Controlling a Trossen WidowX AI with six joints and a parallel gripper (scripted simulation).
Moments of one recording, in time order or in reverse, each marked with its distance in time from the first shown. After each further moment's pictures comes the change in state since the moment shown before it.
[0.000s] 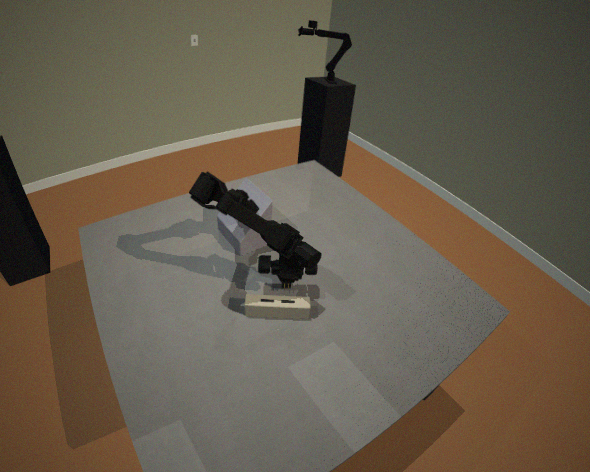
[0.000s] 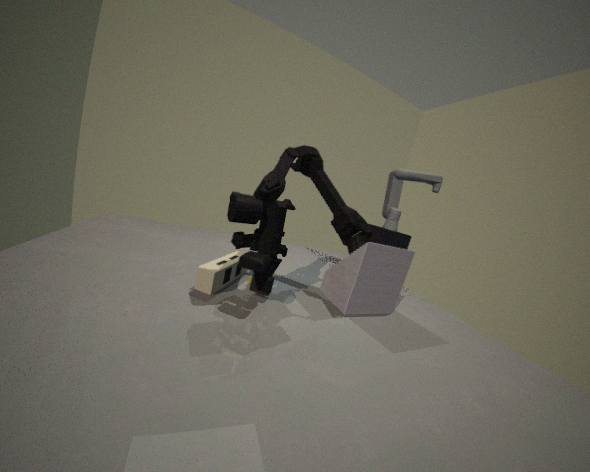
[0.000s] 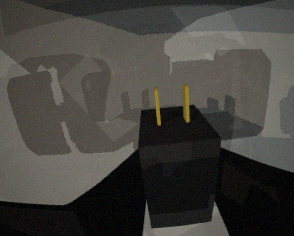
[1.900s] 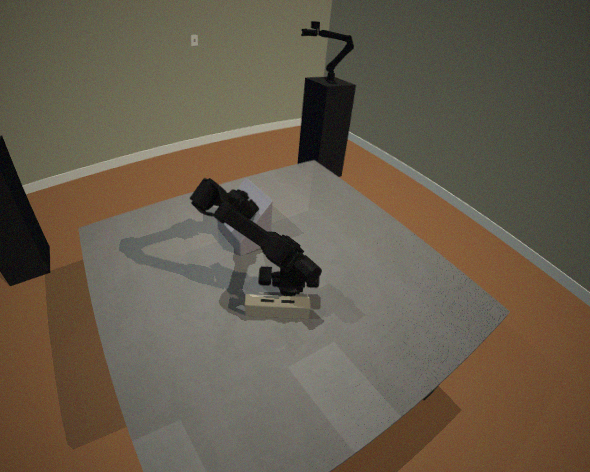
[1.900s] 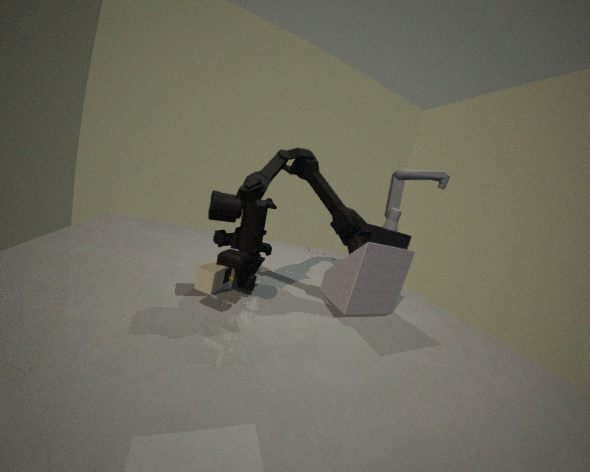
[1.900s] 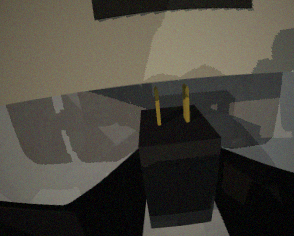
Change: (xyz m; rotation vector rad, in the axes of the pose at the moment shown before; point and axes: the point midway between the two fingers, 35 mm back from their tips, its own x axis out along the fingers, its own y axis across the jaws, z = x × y) arm 0.005 0.004 0.046 0.027 -0.003 0.000
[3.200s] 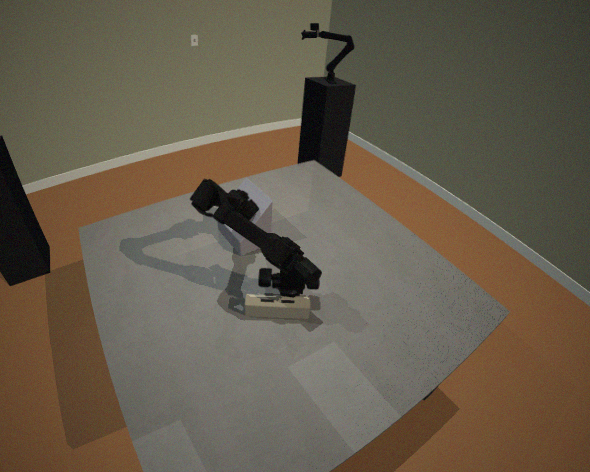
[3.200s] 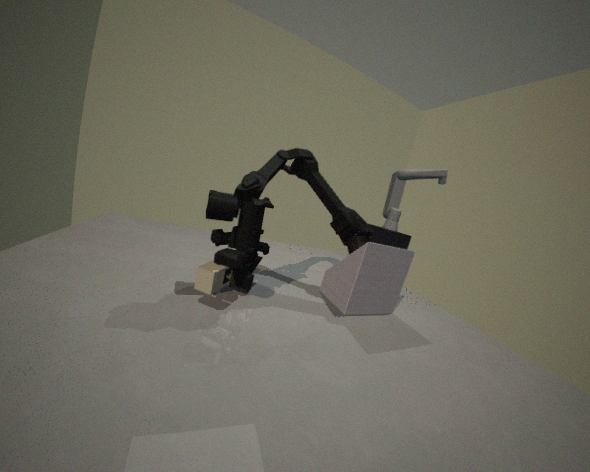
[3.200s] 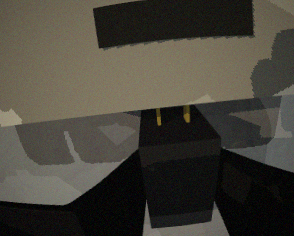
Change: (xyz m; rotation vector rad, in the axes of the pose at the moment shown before) arm -0.001 0.000 0.007 0.000 0.000 0.000
